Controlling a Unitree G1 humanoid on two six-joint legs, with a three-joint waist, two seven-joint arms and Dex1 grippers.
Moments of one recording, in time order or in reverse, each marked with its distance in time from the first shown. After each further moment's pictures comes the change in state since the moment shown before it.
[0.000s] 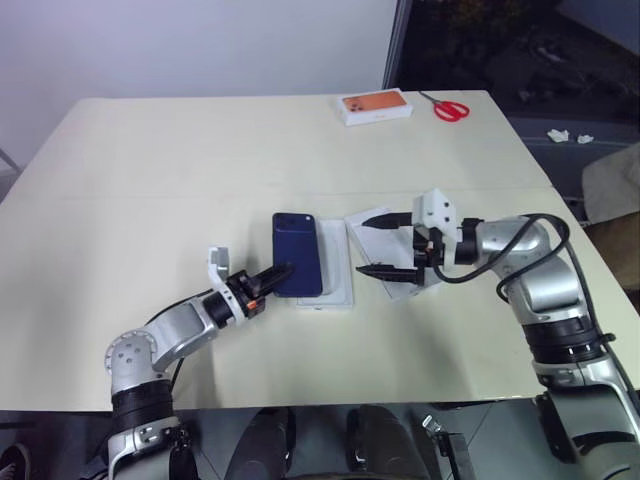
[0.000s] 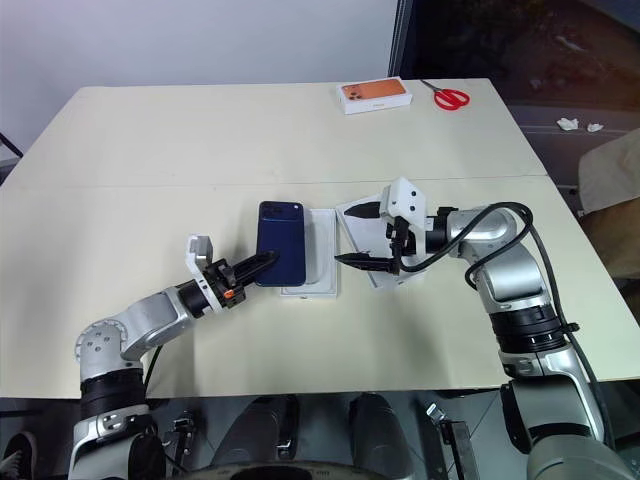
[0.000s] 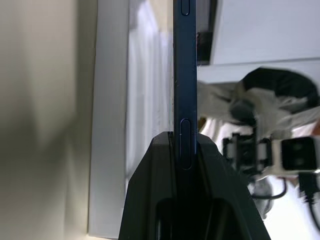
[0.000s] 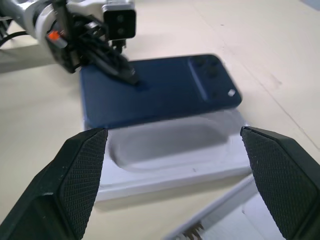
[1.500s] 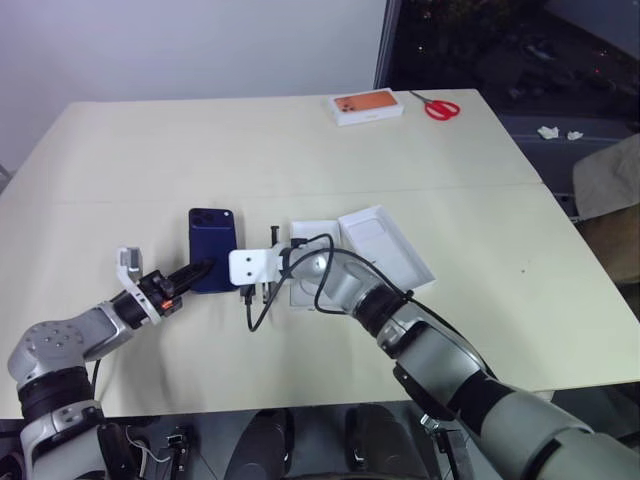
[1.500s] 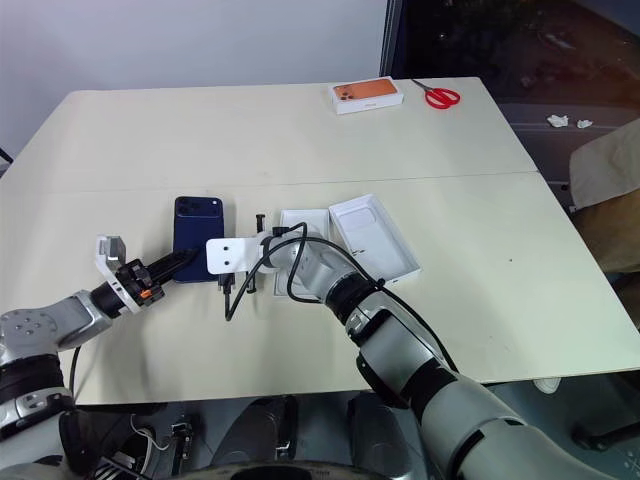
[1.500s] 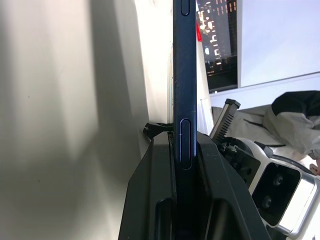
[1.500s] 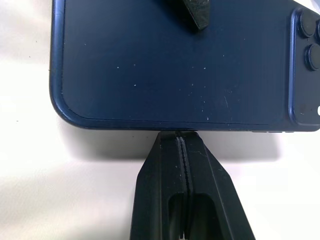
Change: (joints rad) left arm -0.071 0.332 0.228 0.296 0.640 0.049 -0.757; right arm -0.412 0.678 0.475 0.873 -0.746 -0.502 -0.608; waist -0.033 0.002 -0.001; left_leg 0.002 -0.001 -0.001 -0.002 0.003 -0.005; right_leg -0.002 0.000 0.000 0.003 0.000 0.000
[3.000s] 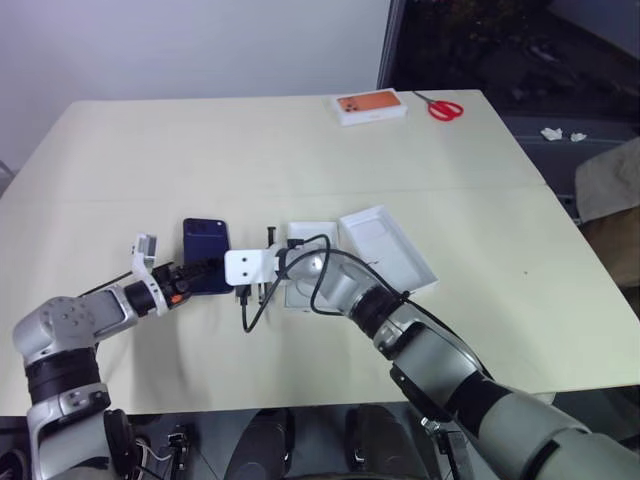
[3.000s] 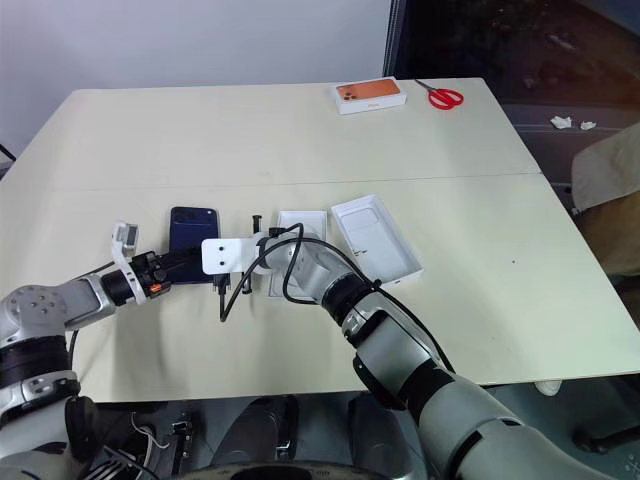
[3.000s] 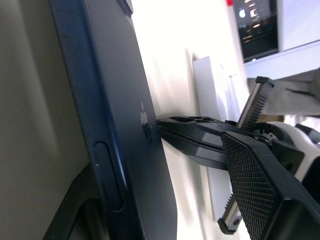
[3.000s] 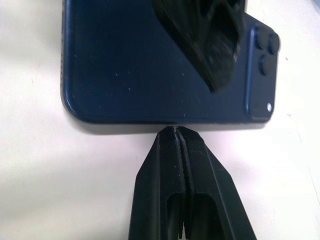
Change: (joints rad) left arm -0.055 0.022 -0.080 -0.076 0.195 0.009 -0.058; right arm -0.001 0.021 -0.005 0.002 0.001 0.012 -0.002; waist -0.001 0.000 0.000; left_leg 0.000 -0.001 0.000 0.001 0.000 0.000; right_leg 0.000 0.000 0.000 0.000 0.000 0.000
